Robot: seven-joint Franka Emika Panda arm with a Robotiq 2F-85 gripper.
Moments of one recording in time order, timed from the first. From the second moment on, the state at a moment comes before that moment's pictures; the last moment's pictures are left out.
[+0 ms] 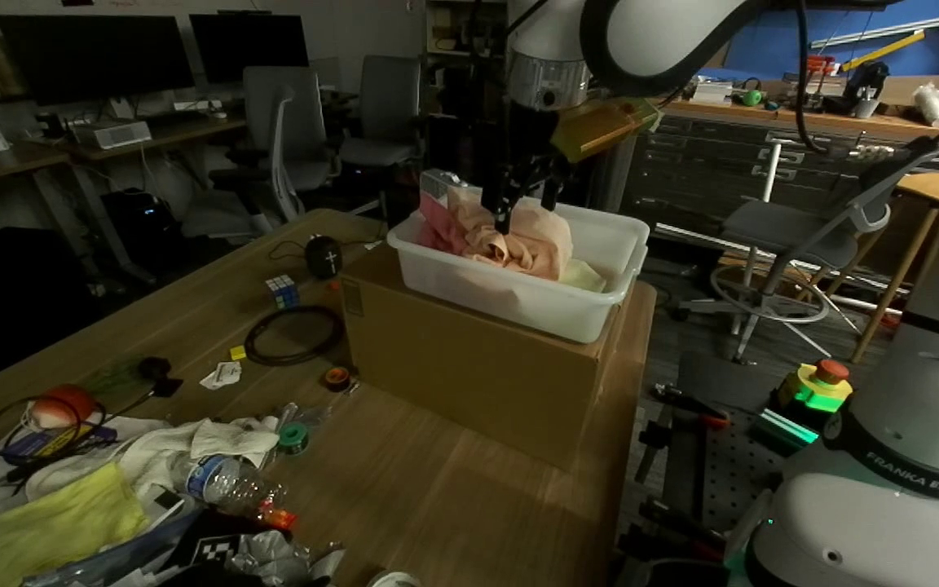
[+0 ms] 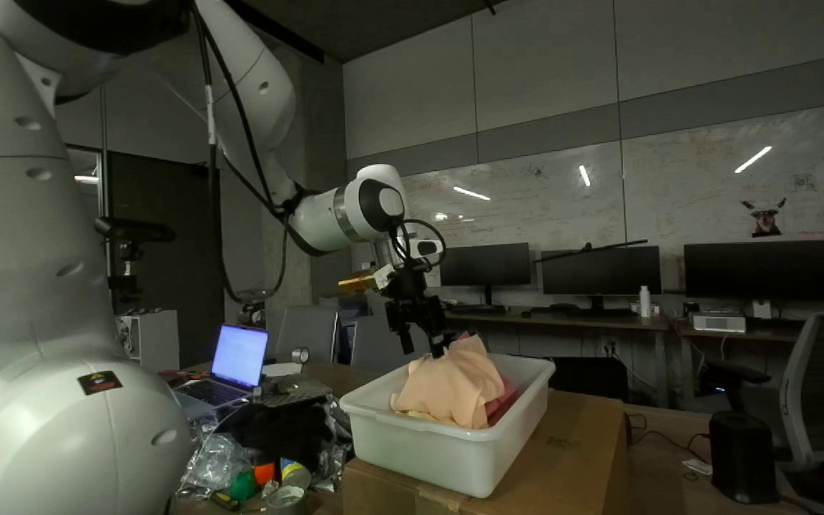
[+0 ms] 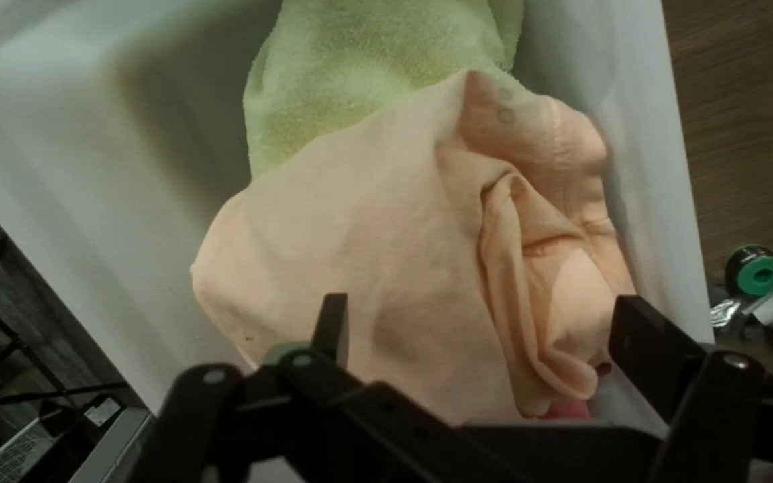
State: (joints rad) arm -0.09 -0.26 0.13 -2.39 -0.22 2.23 0.51
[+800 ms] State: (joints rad) arm -0.10 -0.12 0.07 -2.32 -0.37 2.25 0.54
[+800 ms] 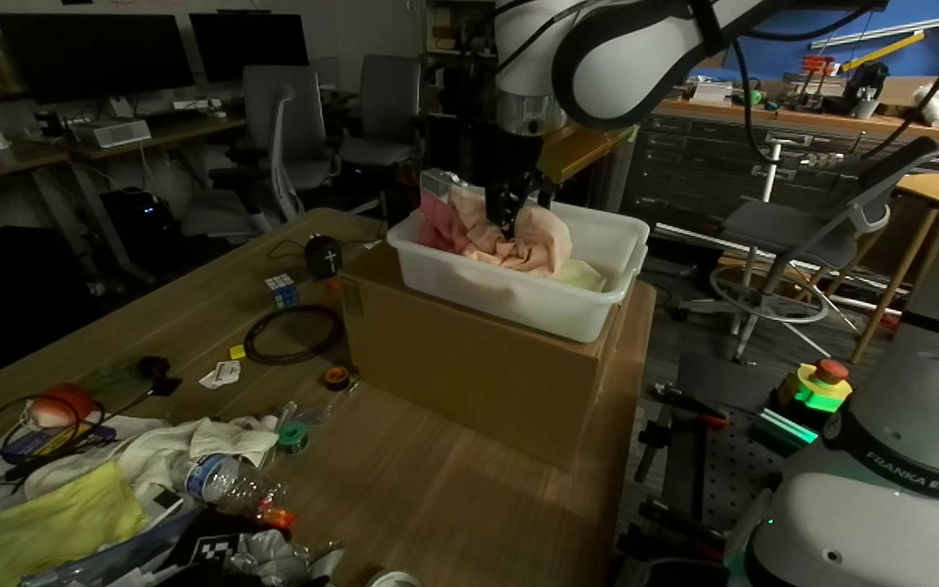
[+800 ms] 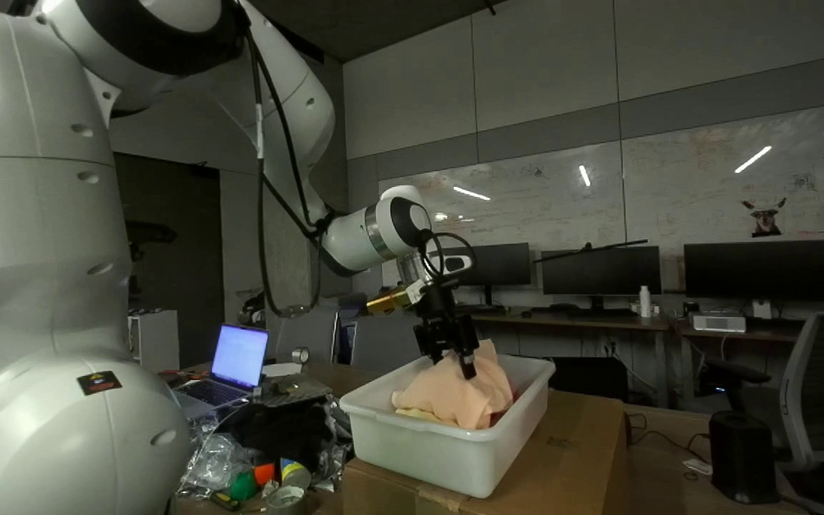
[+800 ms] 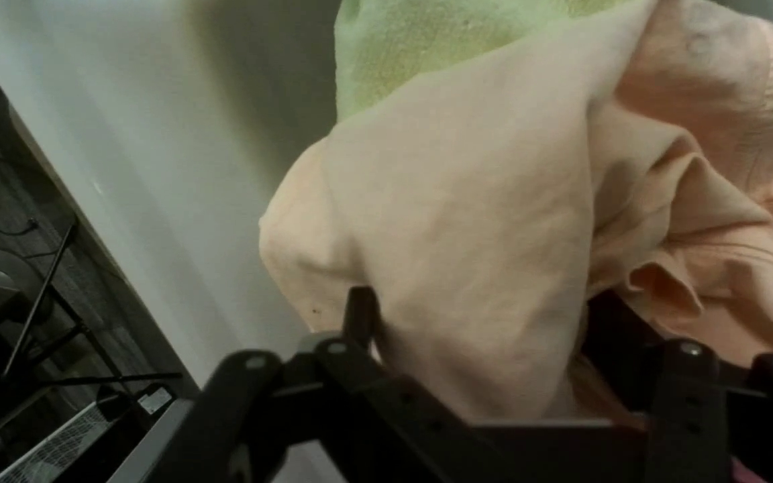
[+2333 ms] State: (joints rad) arm -0.07 -0.46 0.14 -2.32 -0.37 2.22 0.69
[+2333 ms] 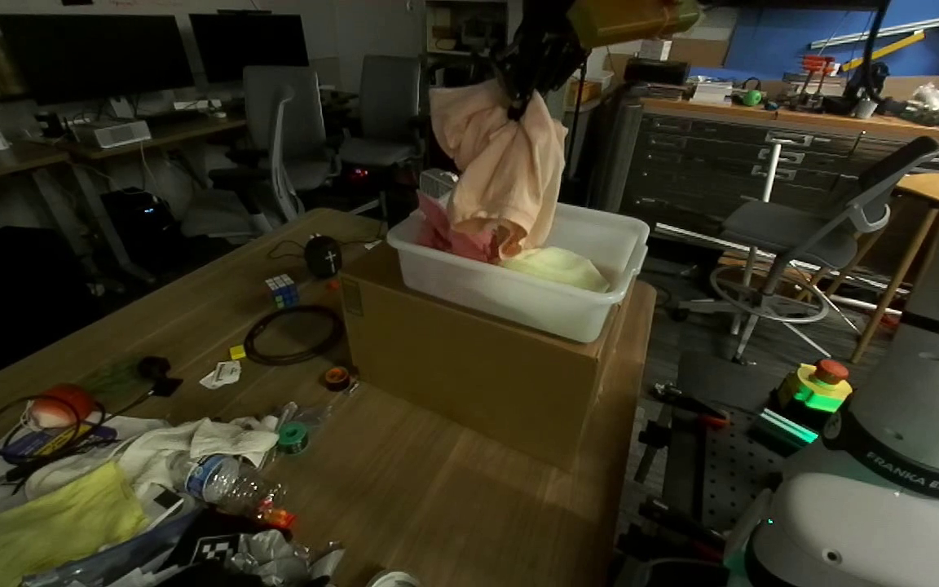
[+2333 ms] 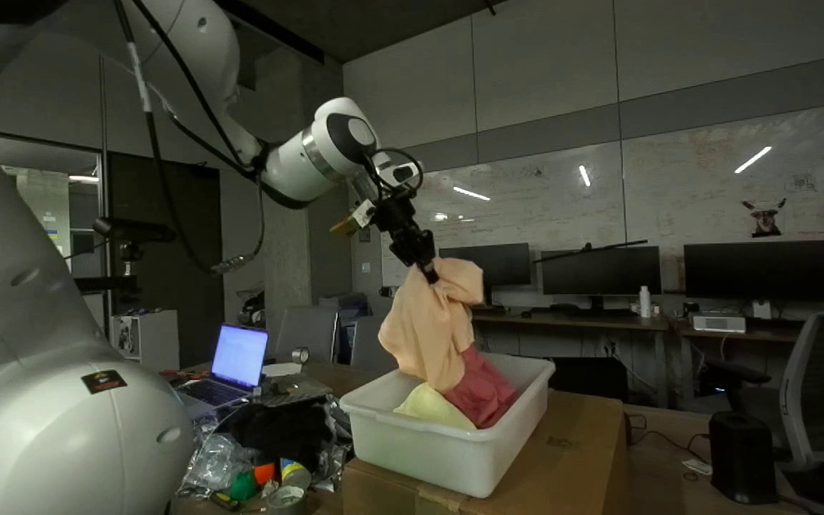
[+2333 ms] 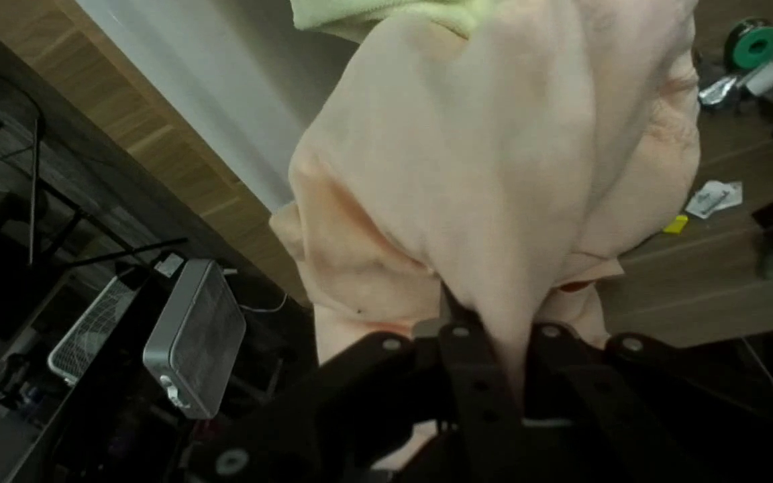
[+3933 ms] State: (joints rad) arm 0.11 -0.12 0.58 -2.04 -0.59 1.91 0.77
